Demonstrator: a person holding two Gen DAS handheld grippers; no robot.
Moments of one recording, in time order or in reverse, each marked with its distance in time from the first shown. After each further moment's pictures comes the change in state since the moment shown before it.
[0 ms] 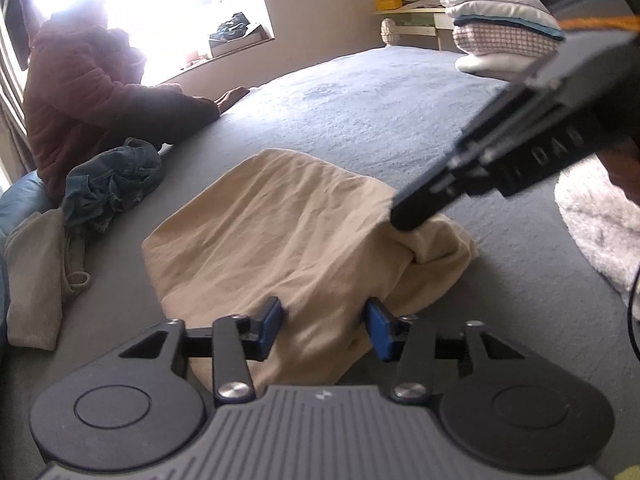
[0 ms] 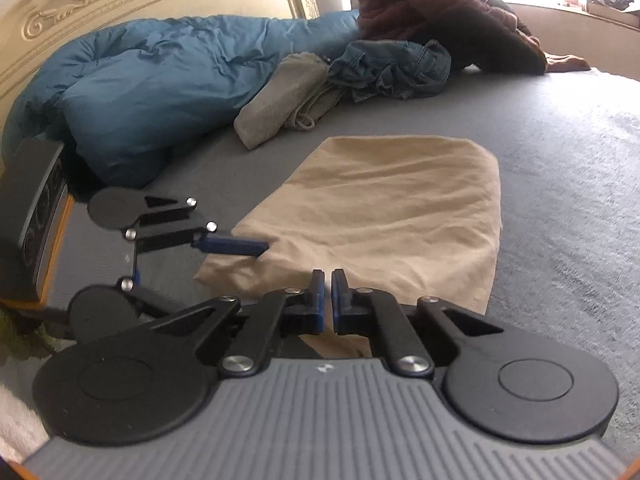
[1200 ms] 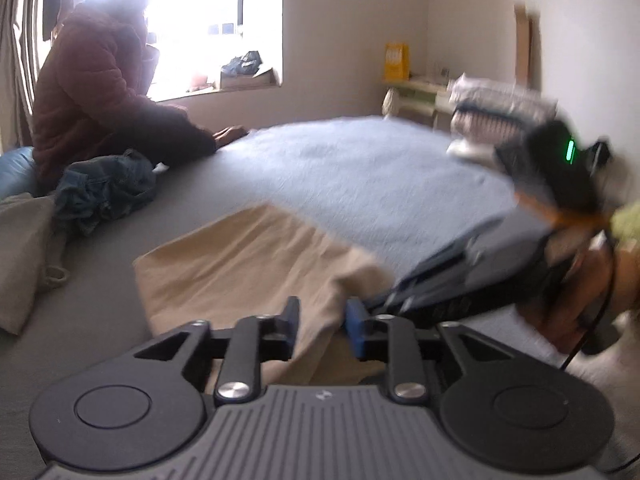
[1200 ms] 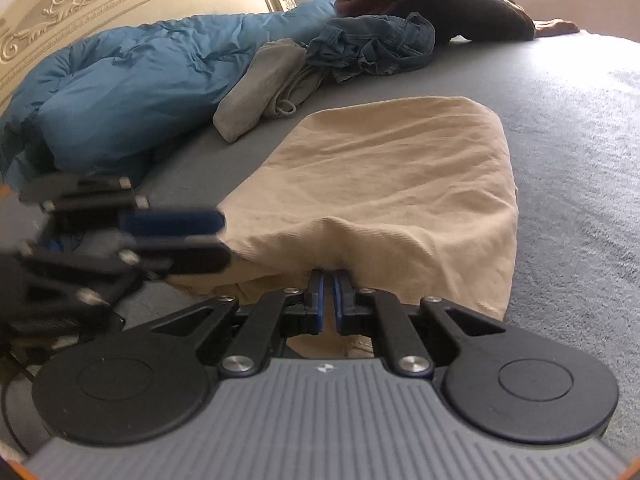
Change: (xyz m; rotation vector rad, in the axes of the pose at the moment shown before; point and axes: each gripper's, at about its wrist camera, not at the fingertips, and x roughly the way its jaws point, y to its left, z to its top) left arm -0.028 0.031 0.007 -0.195 -0.194 -0.163; right arm 0.042 -0.011 -0.014 0.078 -0.002 -0.019
